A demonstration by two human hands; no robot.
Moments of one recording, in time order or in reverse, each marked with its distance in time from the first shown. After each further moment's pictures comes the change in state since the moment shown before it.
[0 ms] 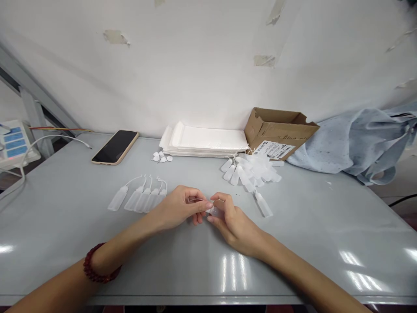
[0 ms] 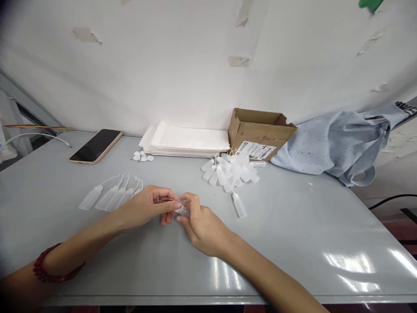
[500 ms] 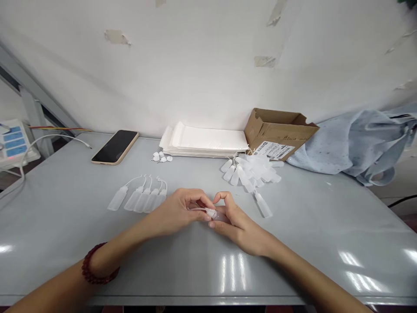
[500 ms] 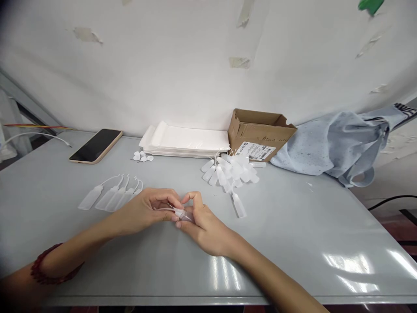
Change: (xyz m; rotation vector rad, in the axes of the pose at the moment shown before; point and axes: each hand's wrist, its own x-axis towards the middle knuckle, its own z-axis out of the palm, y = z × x) left_hand -0.003 -0.005 0.002 -0.022 -0.070 0.215; right_hand -0.003 -0.011 -0.011 0.302 -0.083 0.160
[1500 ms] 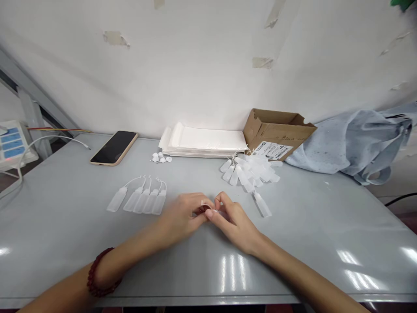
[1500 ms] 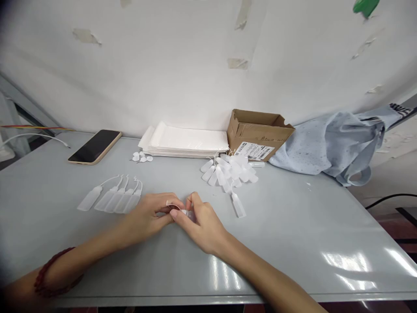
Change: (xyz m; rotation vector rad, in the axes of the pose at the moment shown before) left_hand -0.002 -0.003 0.014 0.494 0.136 0.177; right_hand 0.007 0.008 0.010 -0.105 0.275 0.024
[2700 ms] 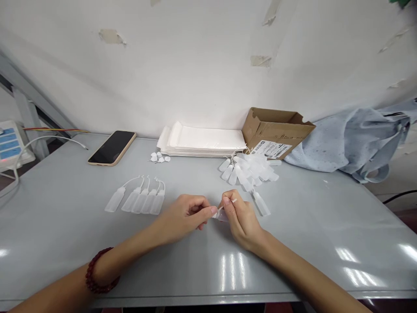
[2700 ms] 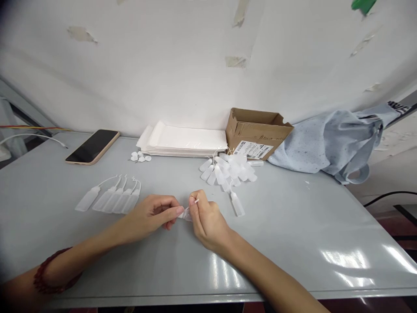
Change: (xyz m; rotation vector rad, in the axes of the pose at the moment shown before) left_hand 0.001 0.008 -0.003 -0.249 -0.117 -0.322; right_hand -0.002 0.011 -0.004 -0.205 0.210 -0.226
